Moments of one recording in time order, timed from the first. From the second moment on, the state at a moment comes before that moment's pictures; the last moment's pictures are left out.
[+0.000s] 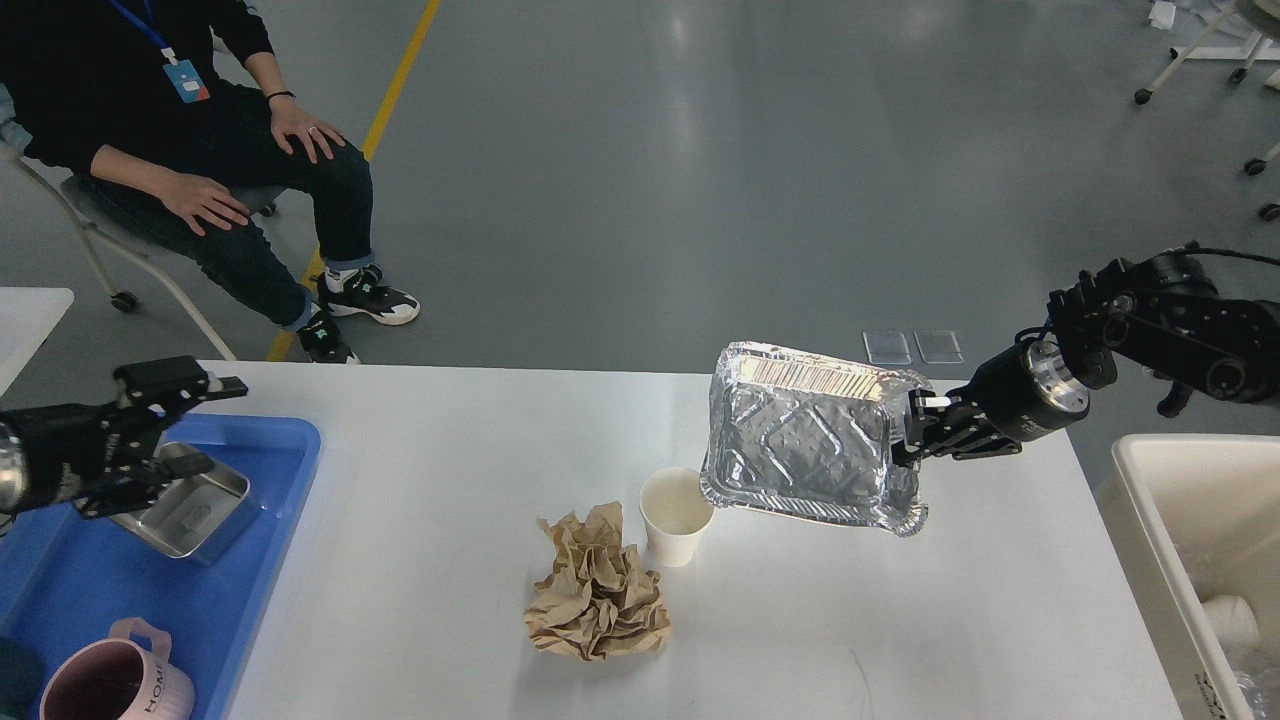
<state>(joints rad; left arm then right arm) -0.60 1.04 -0.51 -1.12 0.54 -0.63 -0.03 1.27 -0.53 -0.32 0.85 -0.74 0.87 0.22</state>
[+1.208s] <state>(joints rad) -0.93 1.13 -0.58 -1.18 0.78 -0.92 0.05 1.30 -0.52 -0.30 0.82 -0.74 0.84 0.22</state>
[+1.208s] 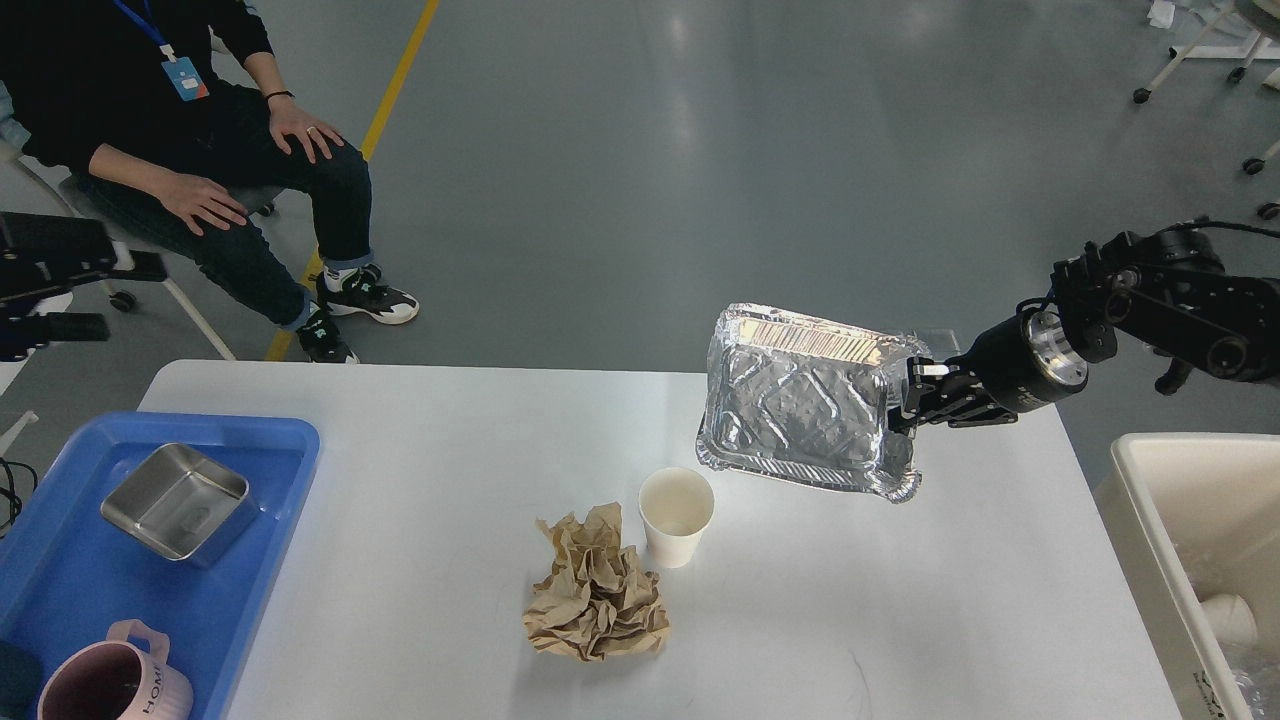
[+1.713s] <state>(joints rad) -0.94 0.62 -0.56 -1.13 0.80 -0.88 0.37 1.30 -0.53 -0.30 0.82 -0.74 0.84 0.22</state>
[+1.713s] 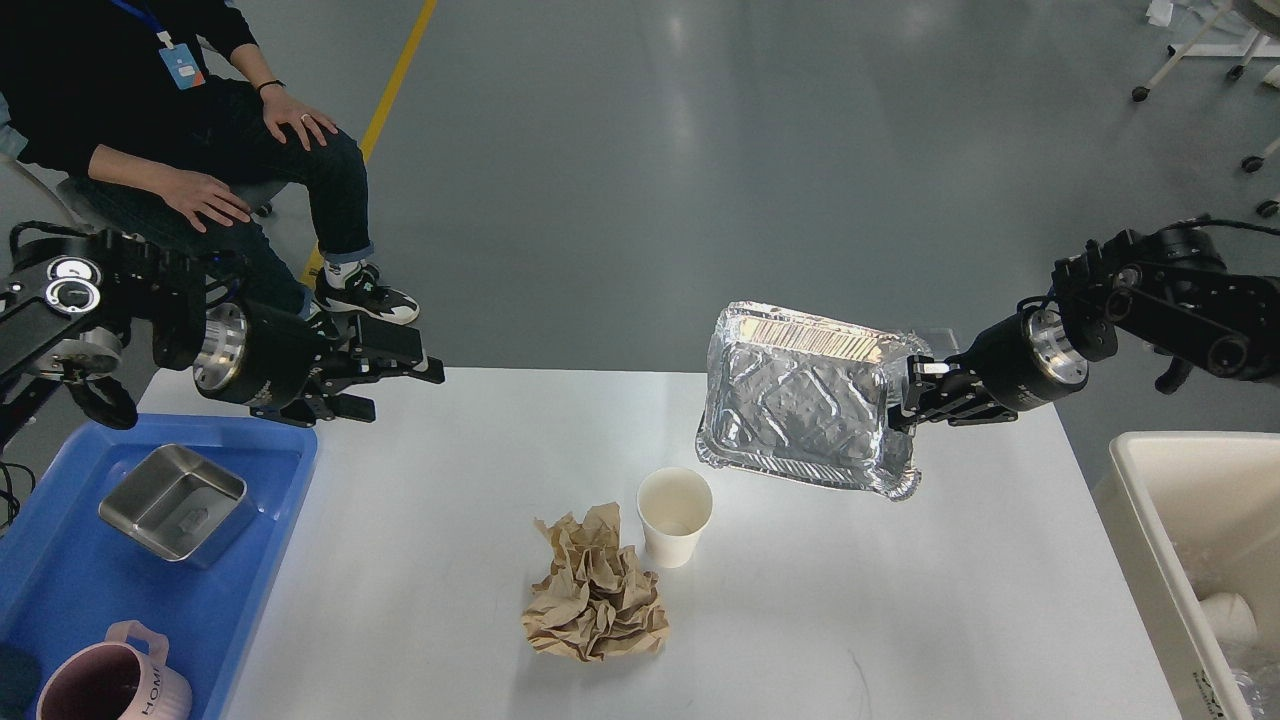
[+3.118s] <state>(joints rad) -0.94 0.04 -0.43 -0.79 0.98 -0.74 0.37 1.28 -0.54 -0.29 0.82 -0.73 0.83 0.22</state>
